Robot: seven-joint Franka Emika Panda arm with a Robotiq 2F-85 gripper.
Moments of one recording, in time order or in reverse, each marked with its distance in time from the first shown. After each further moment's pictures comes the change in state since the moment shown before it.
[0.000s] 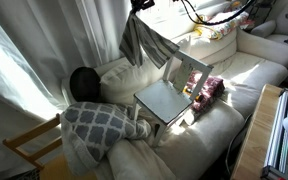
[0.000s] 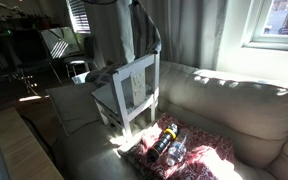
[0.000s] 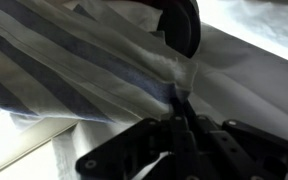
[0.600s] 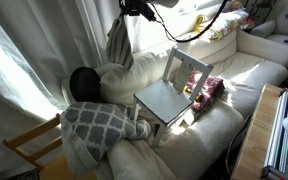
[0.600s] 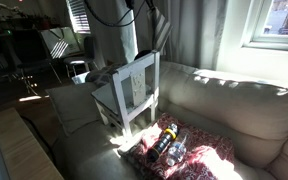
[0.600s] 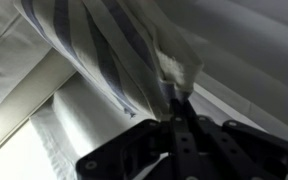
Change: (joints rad) arm 0.023 0.326 -0.015 0.247 0.027 0.401 0.145
